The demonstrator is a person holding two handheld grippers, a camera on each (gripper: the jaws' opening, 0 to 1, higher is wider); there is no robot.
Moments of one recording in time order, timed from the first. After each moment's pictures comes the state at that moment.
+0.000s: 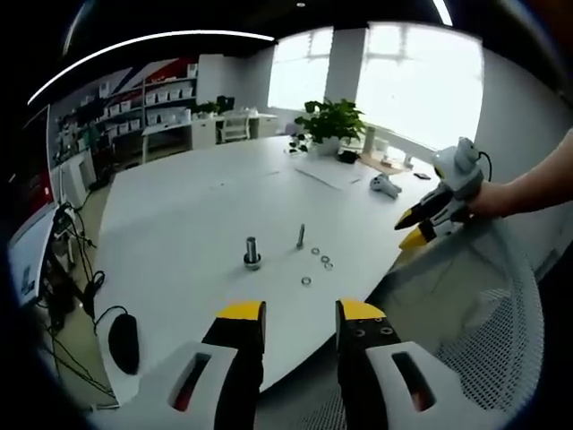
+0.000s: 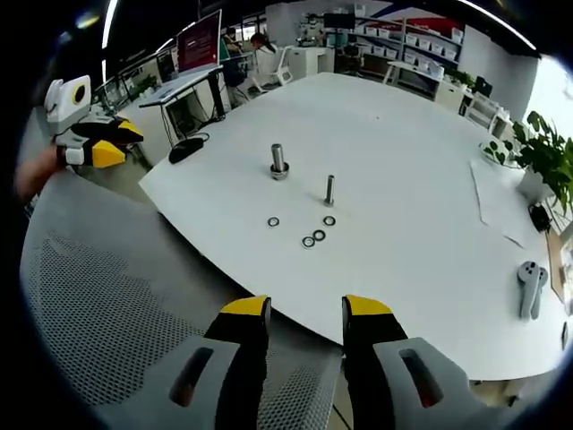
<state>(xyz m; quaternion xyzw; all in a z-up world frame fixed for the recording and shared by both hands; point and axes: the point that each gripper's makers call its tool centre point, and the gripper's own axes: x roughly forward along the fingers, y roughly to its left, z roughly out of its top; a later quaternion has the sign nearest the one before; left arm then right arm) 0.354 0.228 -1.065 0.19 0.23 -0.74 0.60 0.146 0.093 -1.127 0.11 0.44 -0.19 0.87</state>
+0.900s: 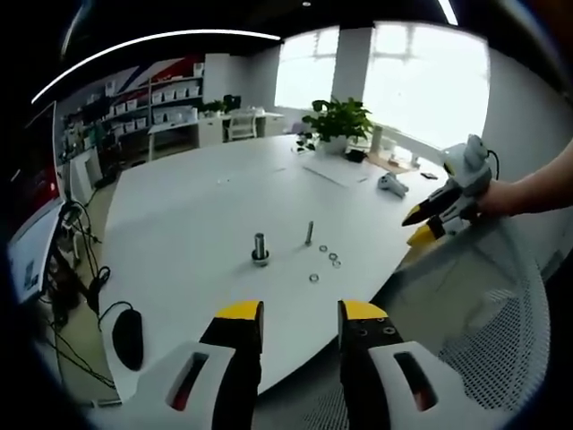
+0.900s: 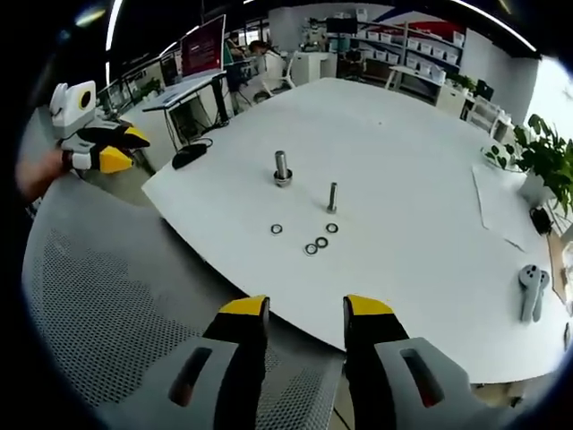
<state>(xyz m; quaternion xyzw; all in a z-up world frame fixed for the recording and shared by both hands) 0.360 0.229 -1.068 0.19 0.24 -0.73 0.61 0.147 0.085 -1.123 0.11 0.42 -0.20 0.88</state>
